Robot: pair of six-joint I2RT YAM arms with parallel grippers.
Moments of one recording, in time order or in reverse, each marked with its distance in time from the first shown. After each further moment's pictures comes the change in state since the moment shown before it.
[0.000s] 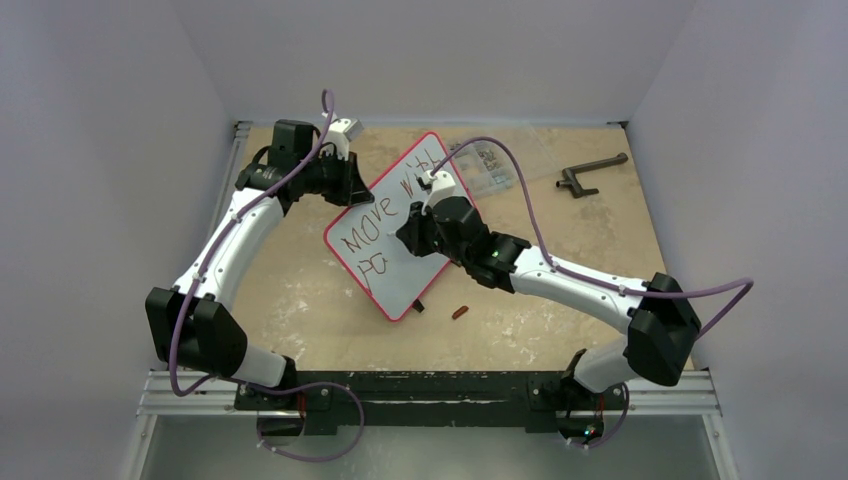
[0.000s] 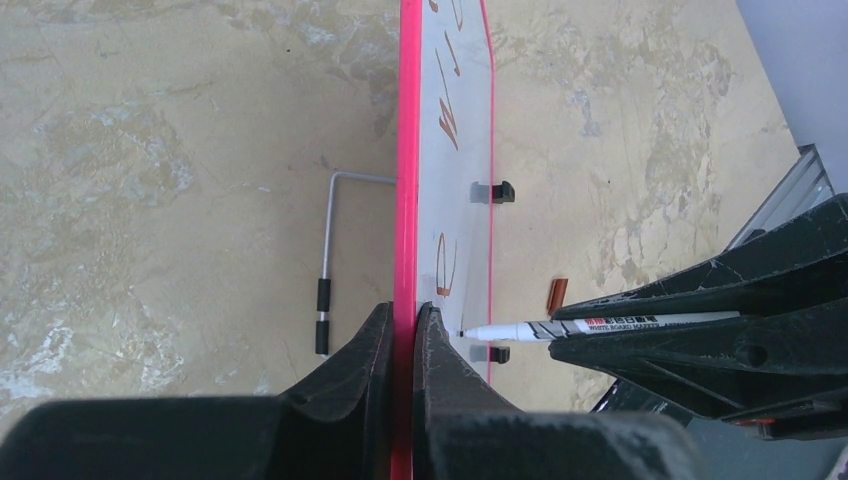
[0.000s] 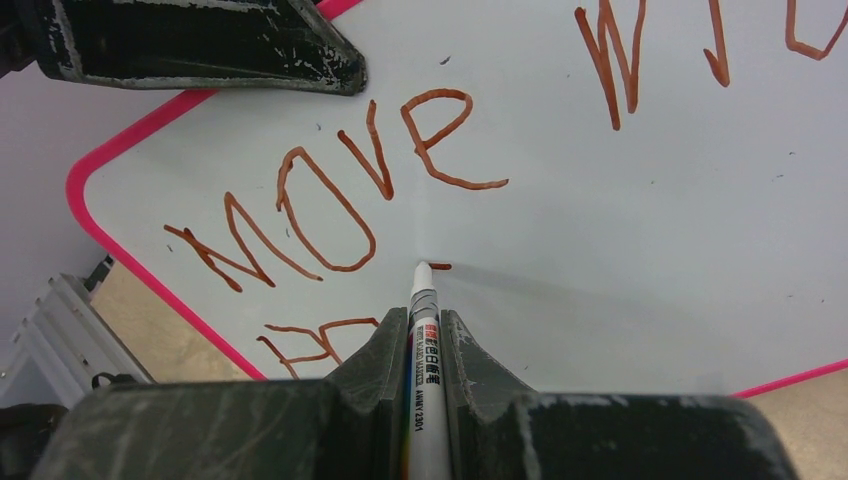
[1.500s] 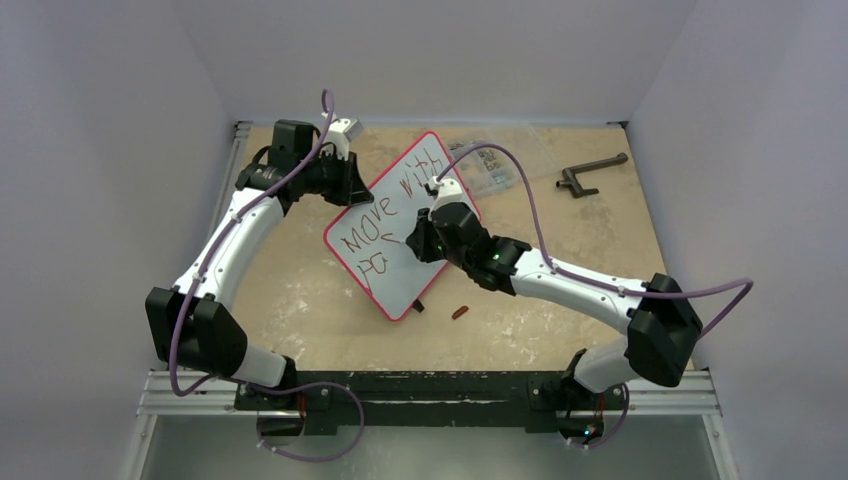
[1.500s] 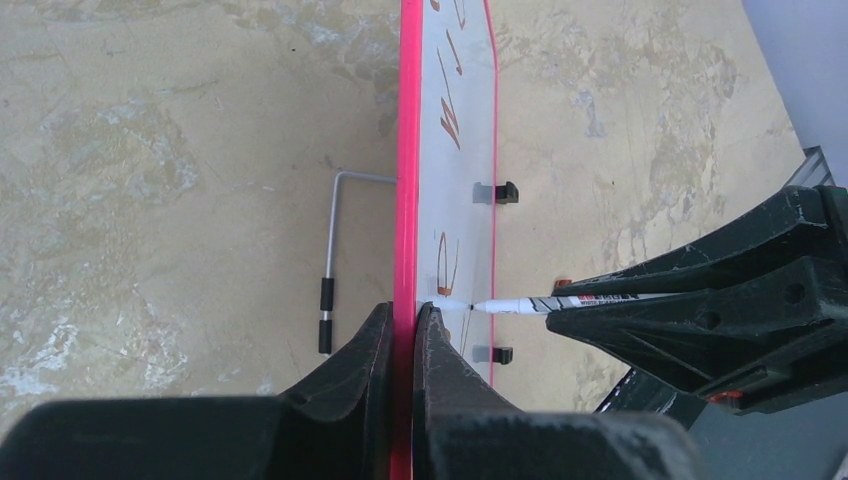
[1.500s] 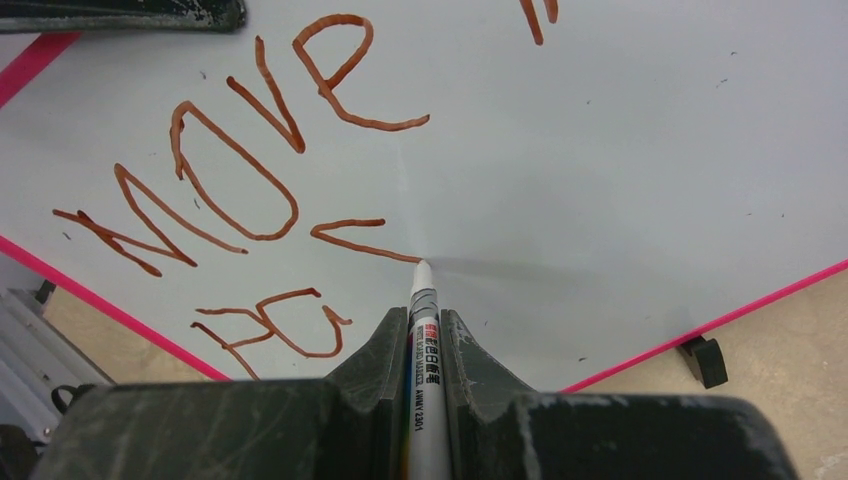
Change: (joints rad) left arm 0.000 0.000 0.000 -0.001 -0.010 0.001; right arm 0.001 -0.003 -0.032 -0.072 0.073 0.076
